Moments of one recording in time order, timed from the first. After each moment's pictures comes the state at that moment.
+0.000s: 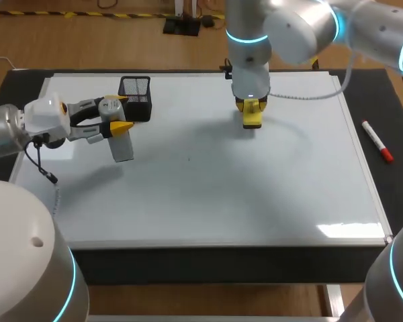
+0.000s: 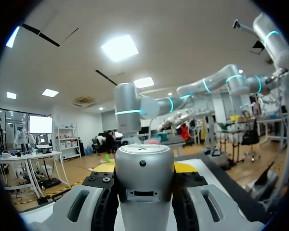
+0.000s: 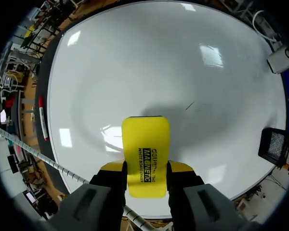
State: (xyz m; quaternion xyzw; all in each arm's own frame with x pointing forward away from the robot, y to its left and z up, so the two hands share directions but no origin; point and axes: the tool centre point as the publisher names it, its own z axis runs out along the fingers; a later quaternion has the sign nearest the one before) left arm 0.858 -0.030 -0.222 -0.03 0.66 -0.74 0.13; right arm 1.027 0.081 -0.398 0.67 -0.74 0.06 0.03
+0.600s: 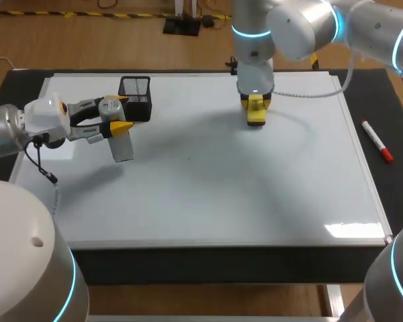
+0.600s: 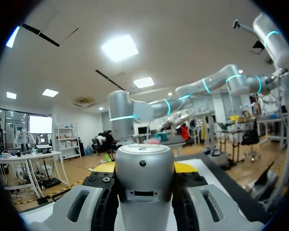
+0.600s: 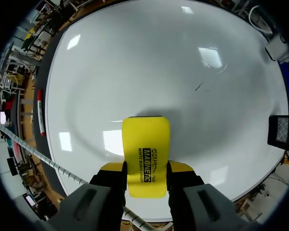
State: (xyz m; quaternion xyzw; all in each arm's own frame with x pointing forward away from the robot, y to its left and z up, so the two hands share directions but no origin) left arm 0.858 -0.030 -0.222 -0.03 0.66 -0.74 0.13; right arm 1.053 0.063 -0.416 0.66 -0.75 0.04 0.04
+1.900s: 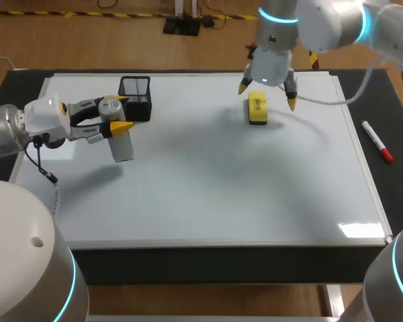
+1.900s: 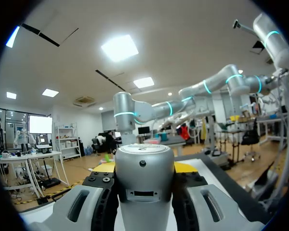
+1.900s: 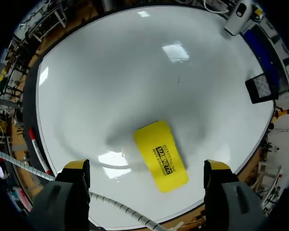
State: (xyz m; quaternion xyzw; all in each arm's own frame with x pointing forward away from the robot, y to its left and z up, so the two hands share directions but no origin) left arm 0.858 -0.030 -0.222 -0.03 0.66 -0.74 0.13; right arm 1.047 0.036 -0.395 0.51 -0.86 -0.05 0.01
